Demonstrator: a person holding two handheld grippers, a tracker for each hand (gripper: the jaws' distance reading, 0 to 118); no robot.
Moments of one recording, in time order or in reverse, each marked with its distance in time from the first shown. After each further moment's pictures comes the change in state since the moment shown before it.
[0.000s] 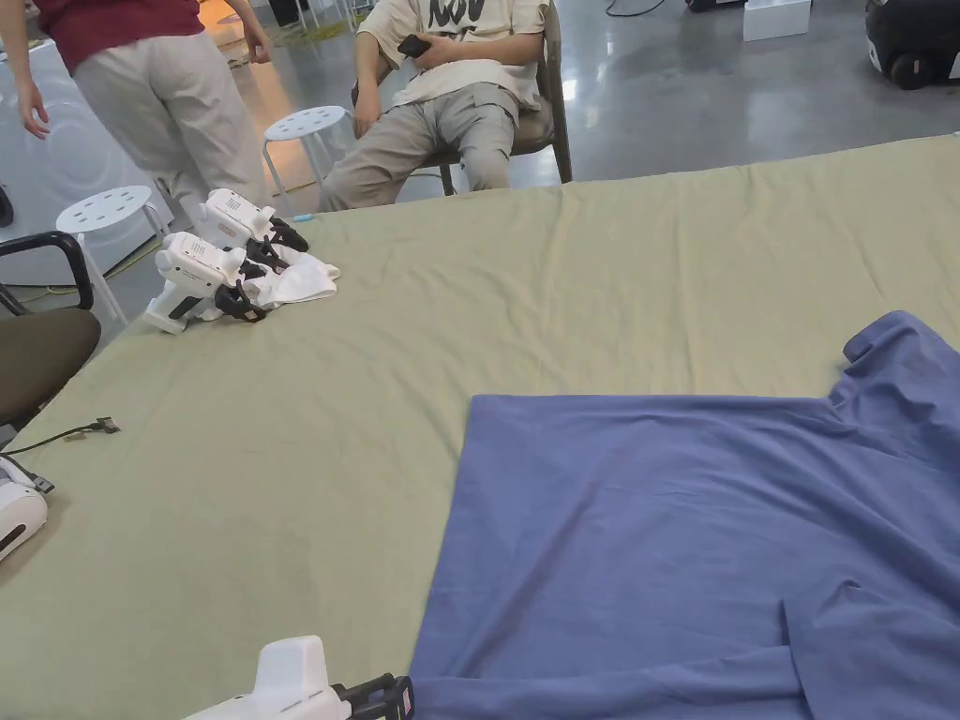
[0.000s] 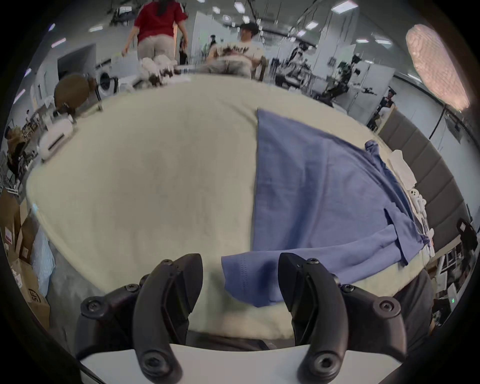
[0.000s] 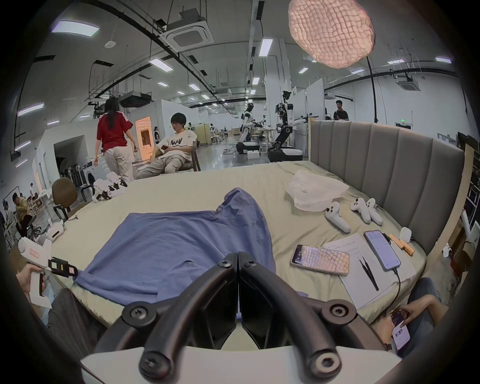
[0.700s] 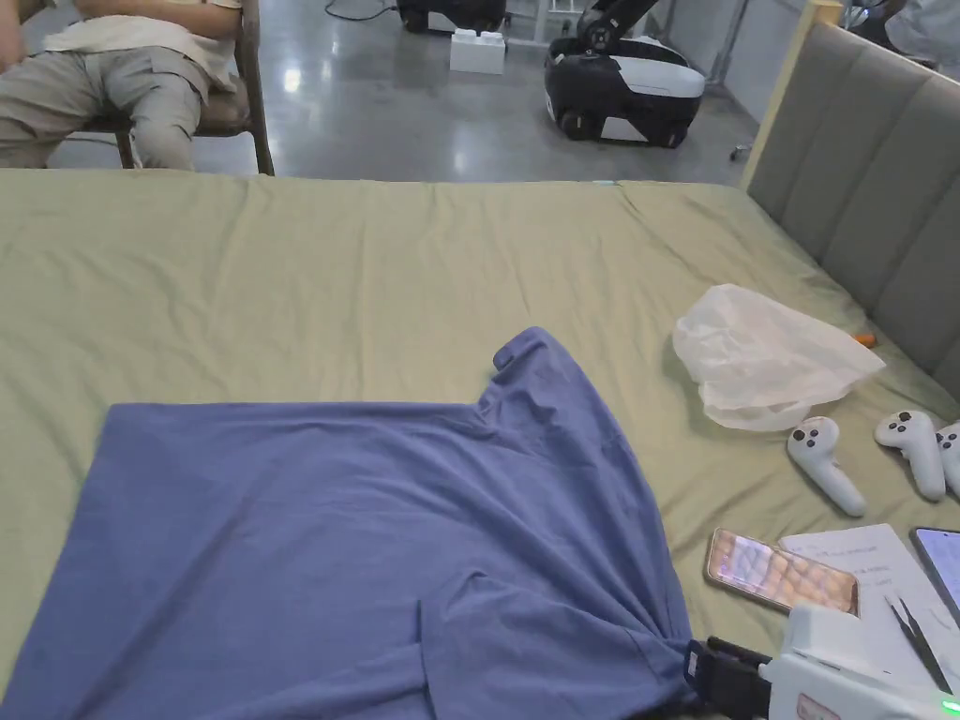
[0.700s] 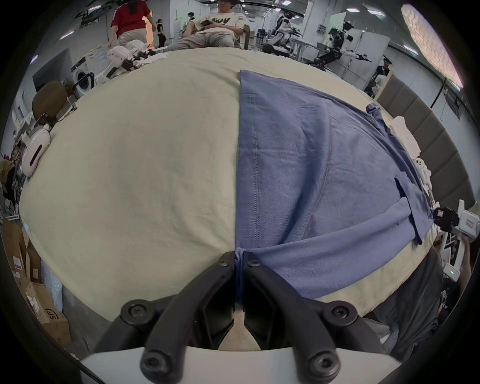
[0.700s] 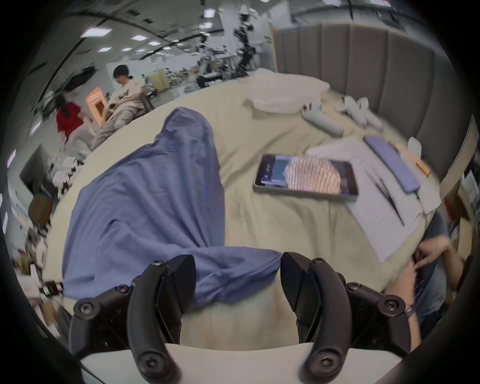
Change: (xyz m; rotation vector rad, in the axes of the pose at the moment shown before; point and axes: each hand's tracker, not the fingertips) left arm 0.033 0.005 -0.019 -0.115 0.009 -0.114; right arm 0.082 -0.055 -0.128 -0.483 -0.123 -0.273
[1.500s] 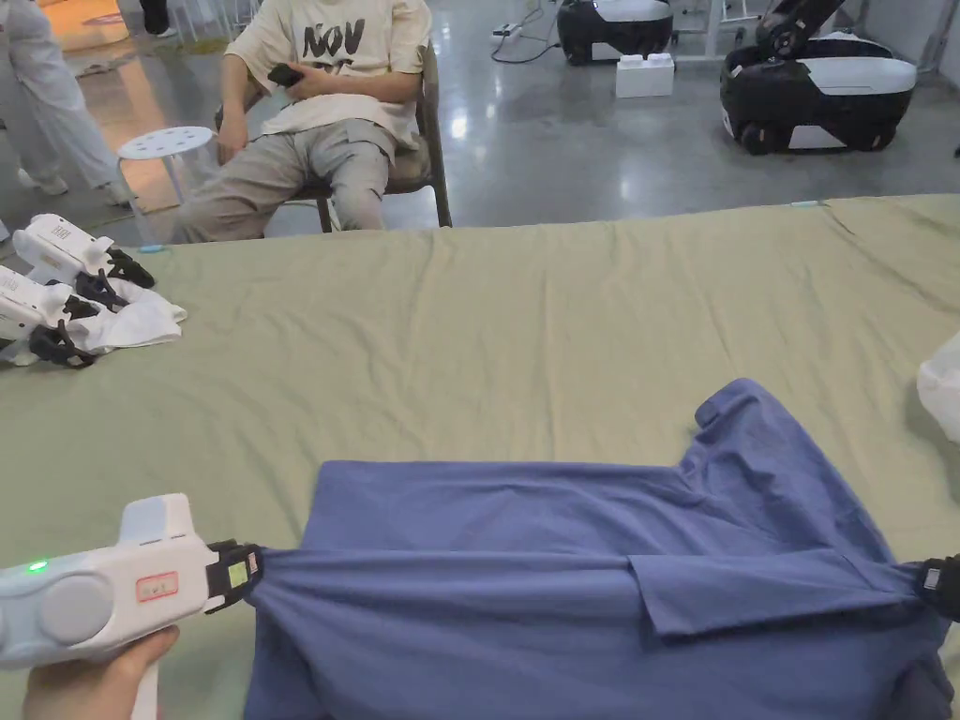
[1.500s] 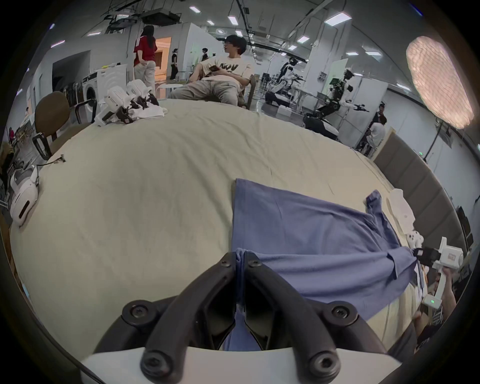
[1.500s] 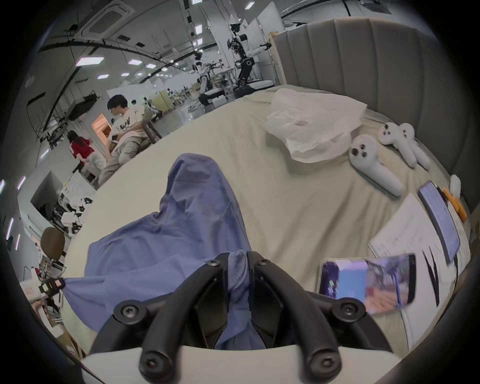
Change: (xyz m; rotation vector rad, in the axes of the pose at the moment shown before) left arm -0.003 0.189 -0.025 0.272 -0.059 0.094; right arm -0.047 0.139 -0.072 0.103 0.091 -0.052
